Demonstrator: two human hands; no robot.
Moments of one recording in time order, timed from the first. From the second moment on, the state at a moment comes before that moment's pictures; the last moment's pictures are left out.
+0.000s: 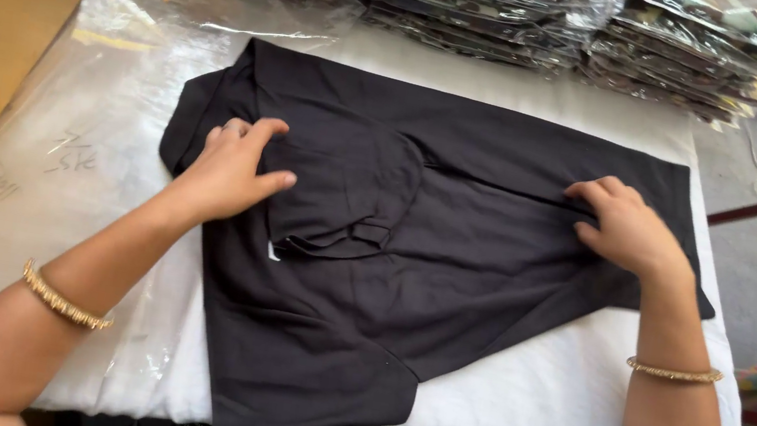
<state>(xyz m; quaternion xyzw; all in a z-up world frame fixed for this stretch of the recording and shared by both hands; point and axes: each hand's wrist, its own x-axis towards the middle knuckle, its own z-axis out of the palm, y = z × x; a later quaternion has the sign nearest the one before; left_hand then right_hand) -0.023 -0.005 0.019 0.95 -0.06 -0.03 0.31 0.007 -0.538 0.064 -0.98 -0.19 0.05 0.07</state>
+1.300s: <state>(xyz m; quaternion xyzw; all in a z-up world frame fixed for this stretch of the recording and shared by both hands) -0.056 0.010 0.044 0.79 0.05 -0.19 0.58 -0.031 -0.671 0.036 -0.98 -0.05 -0.05 0.18</state>
